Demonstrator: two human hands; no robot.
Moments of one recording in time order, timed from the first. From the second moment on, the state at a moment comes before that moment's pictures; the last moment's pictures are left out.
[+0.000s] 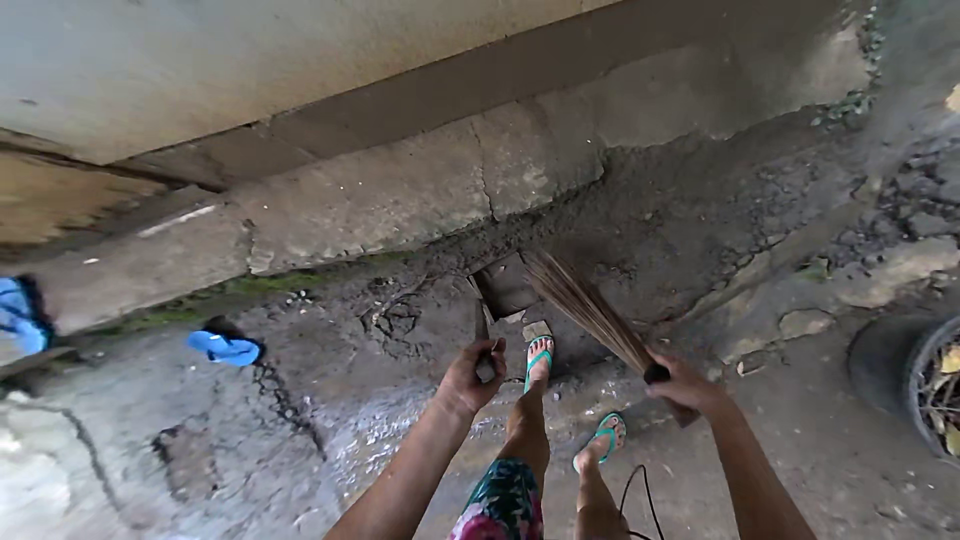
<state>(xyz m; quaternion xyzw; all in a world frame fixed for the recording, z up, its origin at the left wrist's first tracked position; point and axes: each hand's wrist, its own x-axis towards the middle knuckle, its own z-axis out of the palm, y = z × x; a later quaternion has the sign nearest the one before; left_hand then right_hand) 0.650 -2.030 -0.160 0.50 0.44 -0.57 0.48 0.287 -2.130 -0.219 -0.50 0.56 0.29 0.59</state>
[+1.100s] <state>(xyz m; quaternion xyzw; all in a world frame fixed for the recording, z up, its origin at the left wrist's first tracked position) 0.513 -1.967 -0.100 0.44 0.35 -0.70 0.44 0.048 -1.921 -0.272 -0.34 0.79 0.19 0.48</state>
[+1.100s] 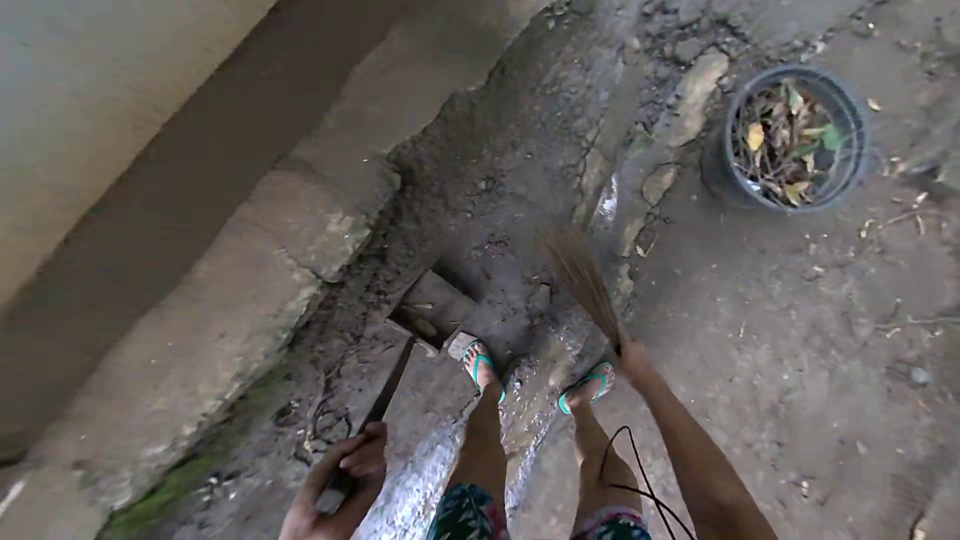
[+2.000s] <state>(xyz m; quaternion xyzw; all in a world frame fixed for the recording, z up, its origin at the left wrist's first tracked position) 0.282 -1.999 -0.081 0.40 0.26 -0.86 0.19 -0.156 -1.676 -0.189 -0.20 0.78 0.20 0.56</state>
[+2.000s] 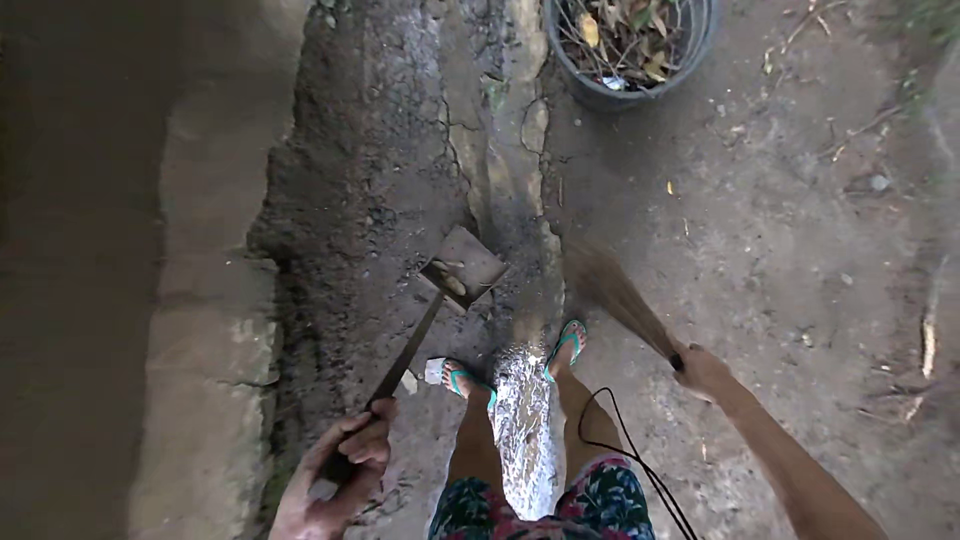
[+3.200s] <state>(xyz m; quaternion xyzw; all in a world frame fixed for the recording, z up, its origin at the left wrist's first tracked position) -0.160 -1.994 -0.068 0.57 0.03 -0.82 -0.07 -0.275 -1.561 -0.205 0.32 0.77 -0.23 0.50</state>
